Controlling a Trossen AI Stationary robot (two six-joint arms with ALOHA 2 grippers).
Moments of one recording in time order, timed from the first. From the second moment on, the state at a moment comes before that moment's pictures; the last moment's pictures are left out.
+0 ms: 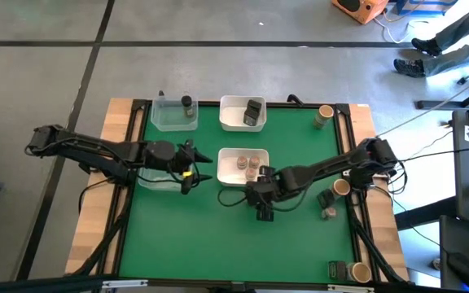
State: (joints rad) left arm -0.07 1.03 0.60 0.07 -0.10 -0.16; right arm 0.28 1.81 1.42 -0.84 0.15 0.30
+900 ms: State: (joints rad) left arm -0.14 1.37 0.66 0.36 -0.07 -0.14; right arm 0.43 1.71 1.36 -1.05 0.31 0.45
